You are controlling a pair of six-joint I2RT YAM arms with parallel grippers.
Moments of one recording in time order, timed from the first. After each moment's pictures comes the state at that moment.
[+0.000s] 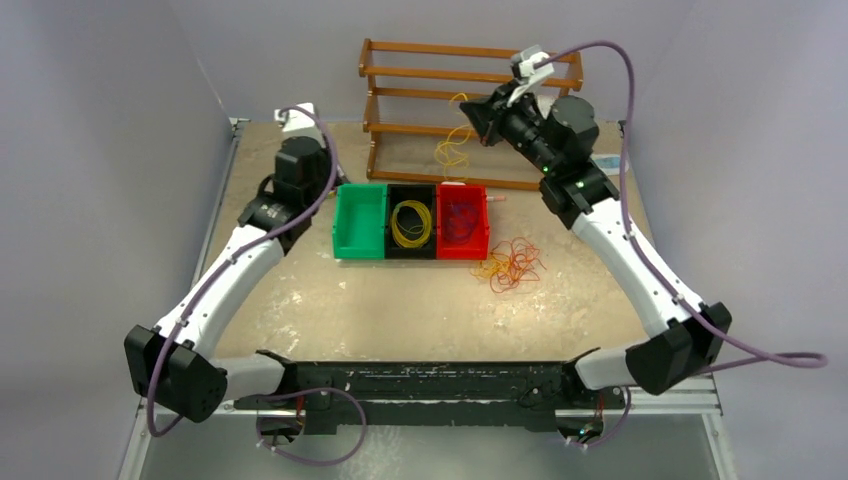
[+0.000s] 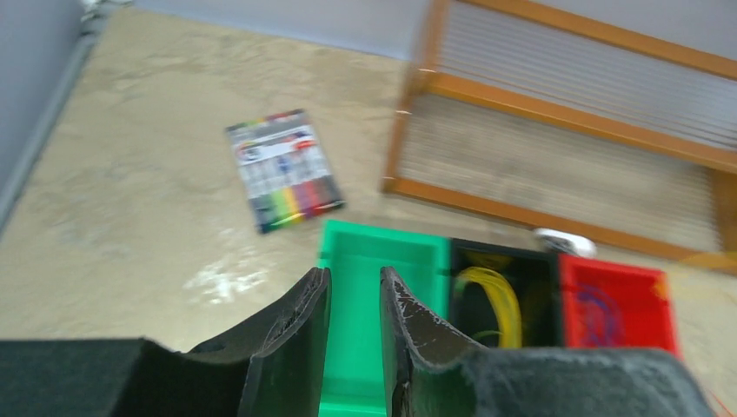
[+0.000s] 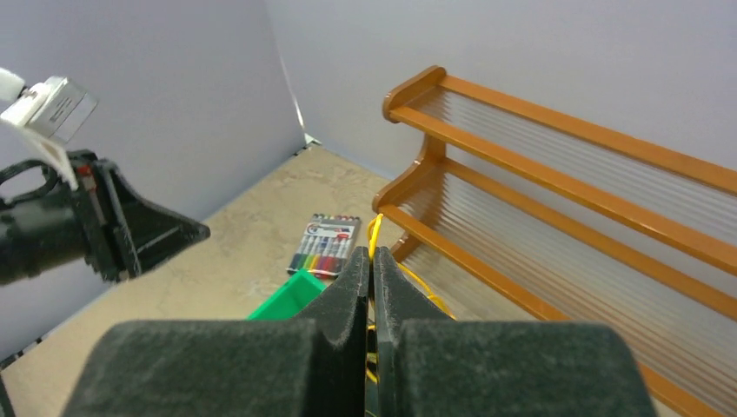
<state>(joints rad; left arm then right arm) -0.45 1.25 1.18 -0.26 -0.42 -0.32 0.43 1.37 1.44 0.03 -0.23 0.15</state>
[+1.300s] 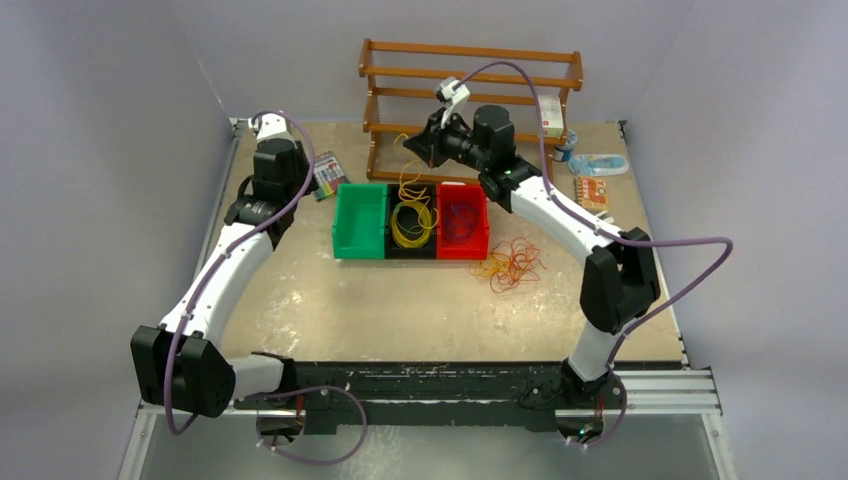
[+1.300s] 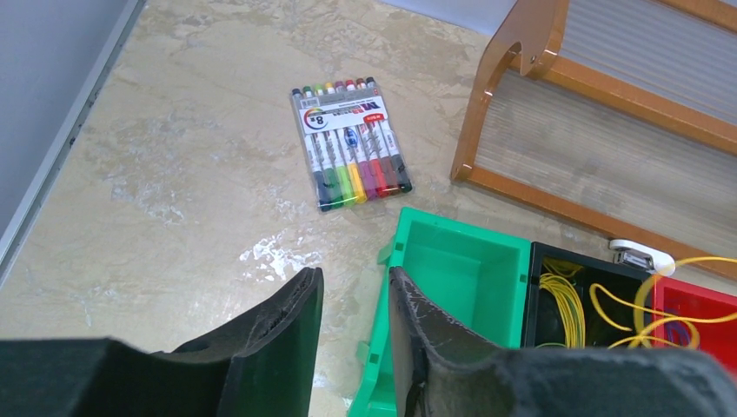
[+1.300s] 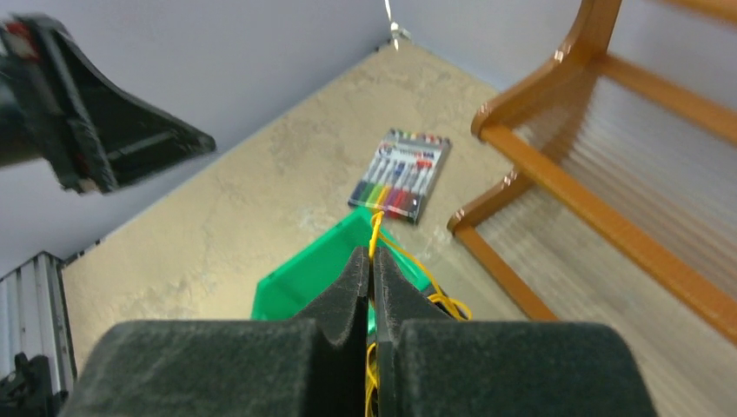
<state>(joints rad) -0.20 1.26 1.11 -0.29 -0.31 -0.34 0.53 1.74 1.49 0.19 -0.40 0.20</state>
